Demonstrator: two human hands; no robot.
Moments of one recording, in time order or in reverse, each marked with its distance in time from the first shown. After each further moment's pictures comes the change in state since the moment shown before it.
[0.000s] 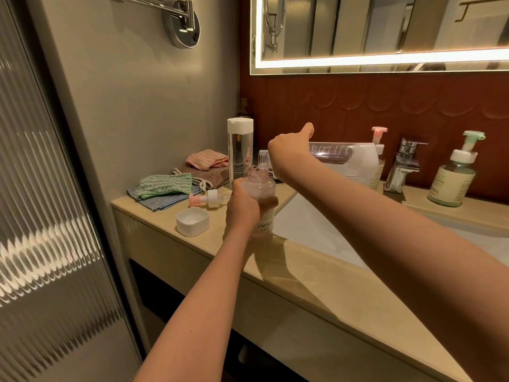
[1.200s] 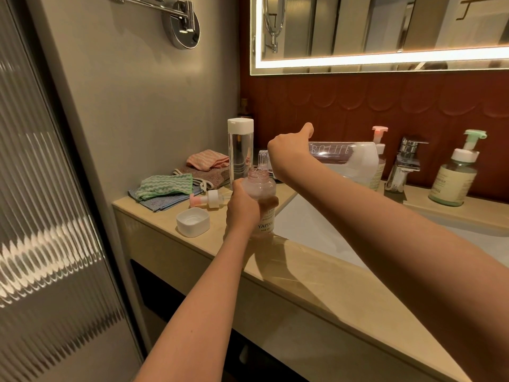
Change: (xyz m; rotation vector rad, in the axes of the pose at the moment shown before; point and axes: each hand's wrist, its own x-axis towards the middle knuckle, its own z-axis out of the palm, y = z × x) left_hand -0.022 0.024 -0.010 0.000 -0.013 -0.027; right_hand 0.001 -0.001 0.001 -0.002 0.008 -0.003
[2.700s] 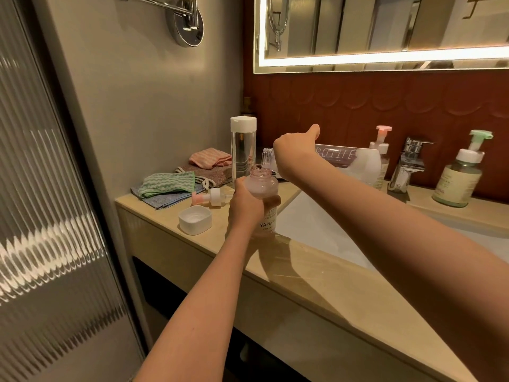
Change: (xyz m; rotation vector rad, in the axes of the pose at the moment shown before) left_hand 0.015 -0.012 0.006 -0.024 0.000 -0.020; right_hand -0.001 0.004 0.002 0.039 -0.027 0.010
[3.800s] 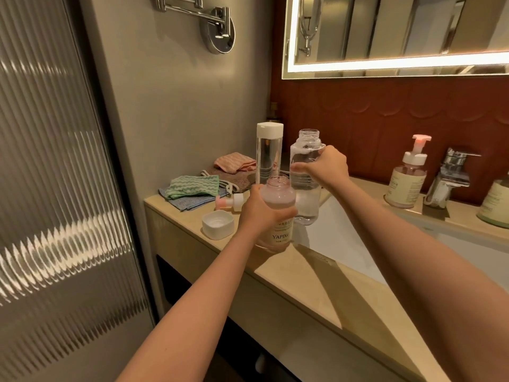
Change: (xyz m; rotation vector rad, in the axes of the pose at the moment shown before) left_hand 0.010 -0.011 -0.025 0.068 -0.089 0.094; right_hand 0.049 0.009 0.068 1.205 0.123 0.283
